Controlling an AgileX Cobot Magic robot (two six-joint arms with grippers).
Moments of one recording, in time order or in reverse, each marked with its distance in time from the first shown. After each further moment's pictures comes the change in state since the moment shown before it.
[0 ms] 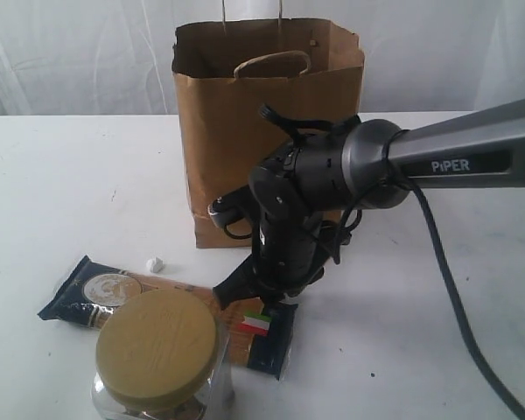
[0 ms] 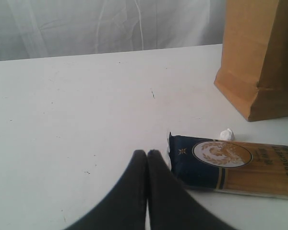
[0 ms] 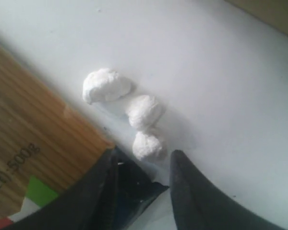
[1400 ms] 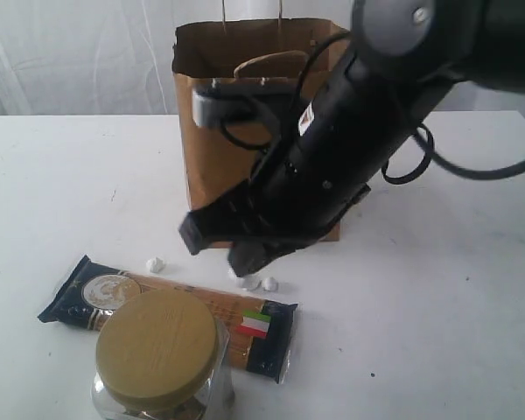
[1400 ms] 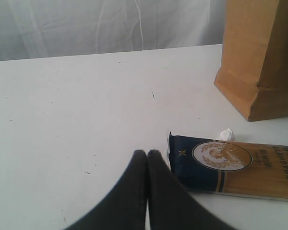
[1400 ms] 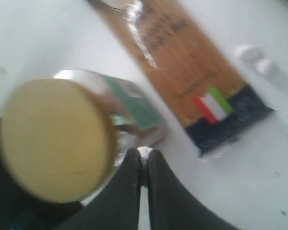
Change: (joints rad) left arm 0.000 0.000 0.000 0.000 0.000 0.000; right arm -0.011 -0.461 0.007 0.527 0.269 -0.366
